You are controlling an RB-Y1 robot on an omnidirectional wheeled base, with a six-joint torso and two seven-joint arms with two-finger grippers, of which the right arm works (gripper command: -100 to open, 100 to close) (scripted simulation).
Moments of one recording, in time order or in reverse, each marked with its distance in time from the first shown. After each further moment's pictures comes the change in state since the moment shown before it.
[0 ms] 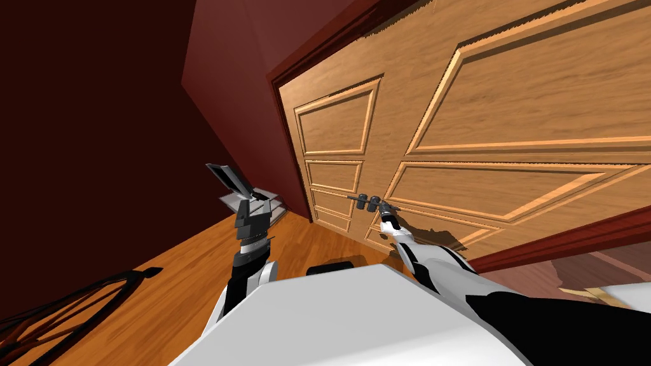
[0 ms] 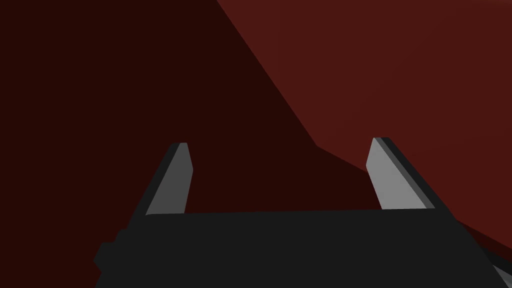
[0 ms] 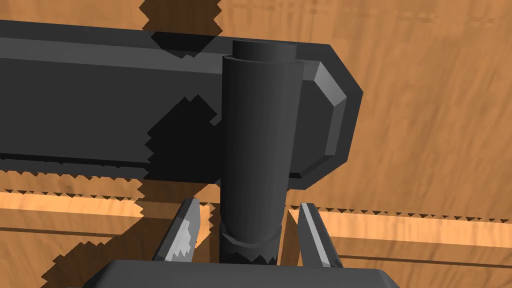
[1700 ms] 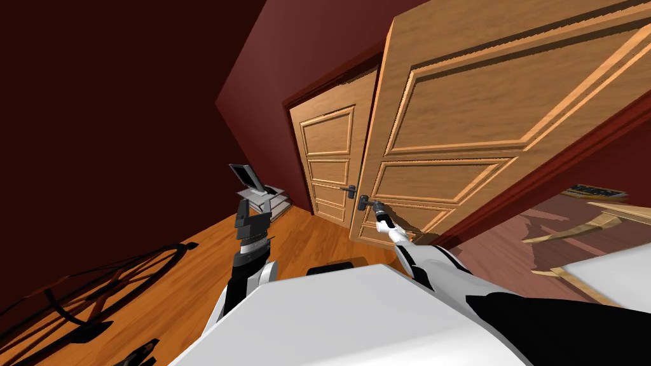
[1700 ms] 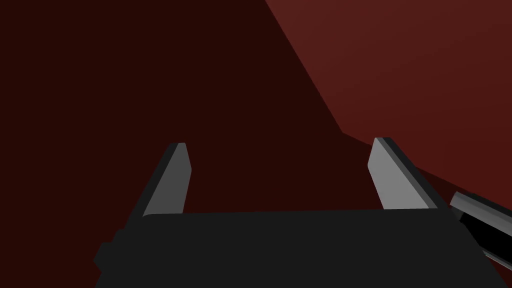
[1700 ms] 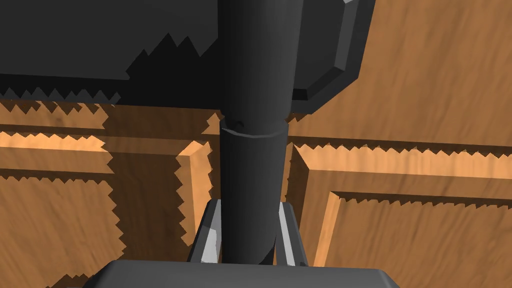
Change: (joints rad) arm 0.006 0.031 0.079 -0.063 0.044 0.024 -0.045
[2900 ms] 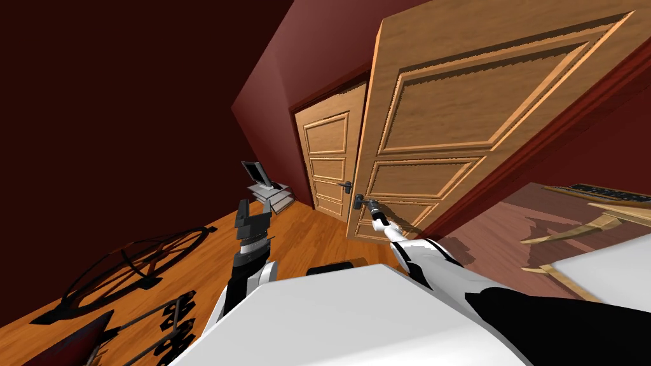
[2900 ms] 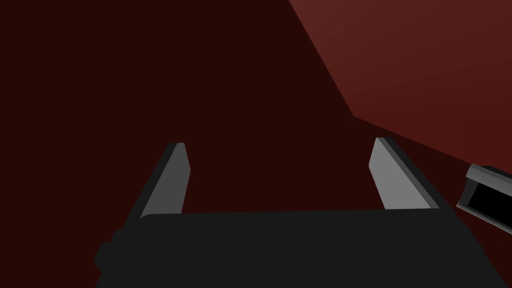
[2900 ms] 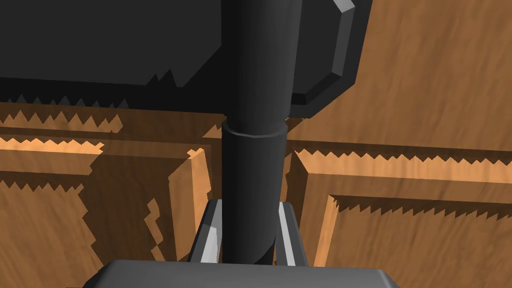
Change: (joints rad) arm -0.058 0.009 0.089 0.052 0.041 -0.031 -0.061
